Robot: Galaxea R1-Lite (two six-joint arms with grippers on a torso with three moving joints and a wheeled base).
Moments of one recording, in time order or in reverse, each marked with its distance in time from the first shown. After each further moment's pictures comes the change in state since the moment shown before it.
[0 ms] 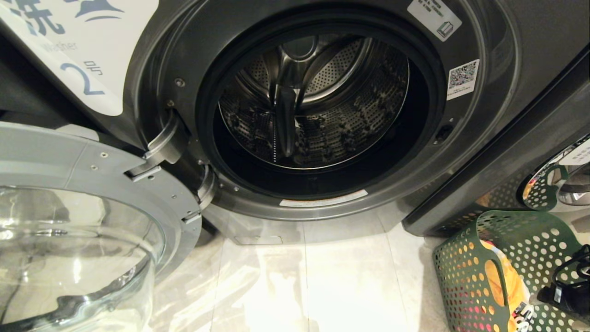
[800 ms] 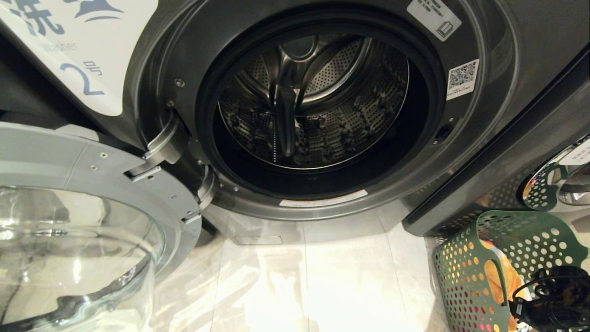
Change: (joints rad) left arm 0.000 0.000 0.000 0.000 0.000 0.000; right arm -0.012 0.568 -0.286 -0.238 0.089 -0.052
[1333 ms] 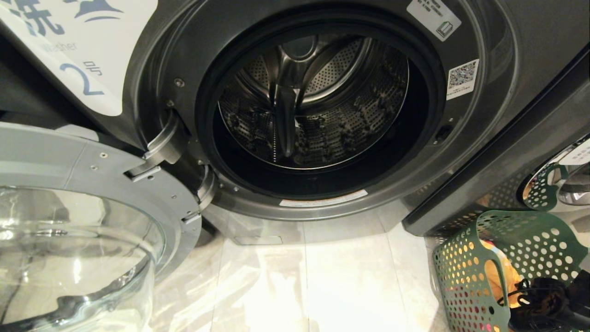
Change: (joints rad) left arm 0.000 0.000 0.000 0.000 0.000 0.000; right arm 0.001 0.265 -0.261 -0.001 0.057 0.007
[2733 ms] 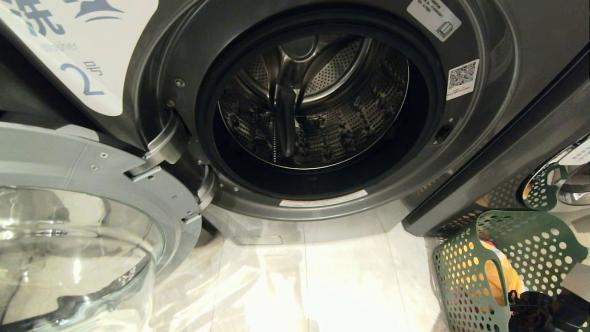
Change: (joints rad) left arm 0.000 0.000 0.000 0.000 0.000 0.000; right arm 0.001 0.186 -0.100 -0.117 0.030 -0.028
